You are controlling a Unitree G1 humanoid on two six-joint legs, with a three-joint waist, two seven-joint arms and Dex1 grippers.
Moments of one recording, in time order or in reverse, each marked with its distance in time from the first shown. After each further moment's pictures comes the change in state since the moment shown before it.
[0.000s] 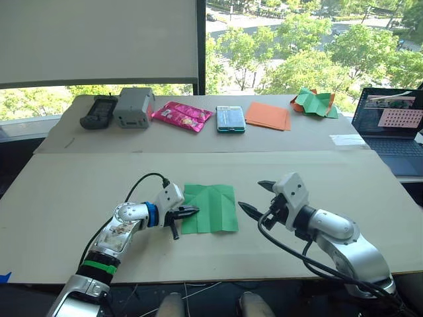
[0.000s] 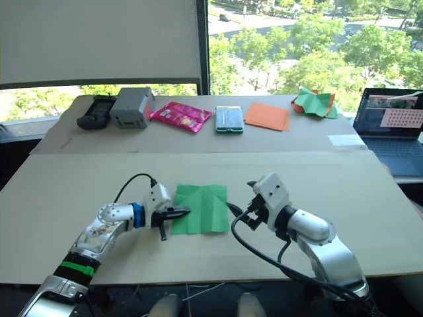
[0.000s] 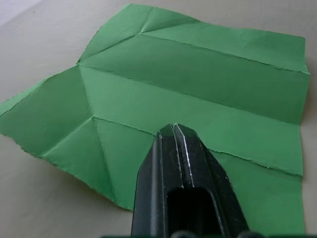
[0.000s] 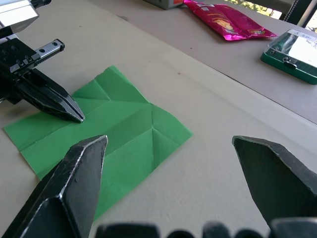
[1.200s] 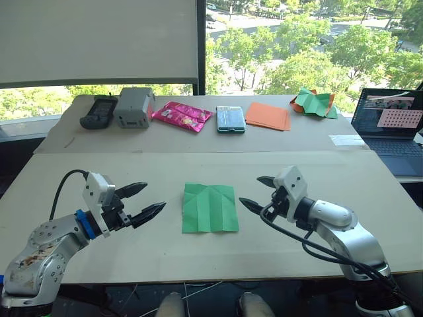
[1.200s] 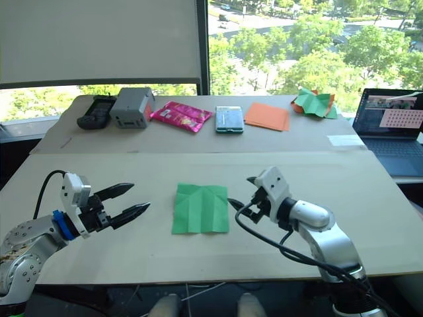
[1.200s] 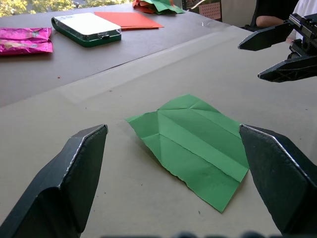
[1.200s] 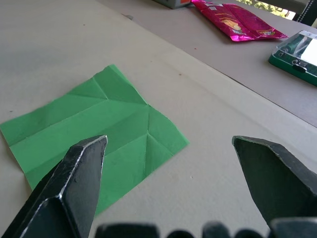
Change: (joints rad) left arm 0.417 0.171 0.533 -0.617 -0.511 0.375 0.159; right arm -0.098 -0.013 -0.006 0.179 0.002 -0.086 0.111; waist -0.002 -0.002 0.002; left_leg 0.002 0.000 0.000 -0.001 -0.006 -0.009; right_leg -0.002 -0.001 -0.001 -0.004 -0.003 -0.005
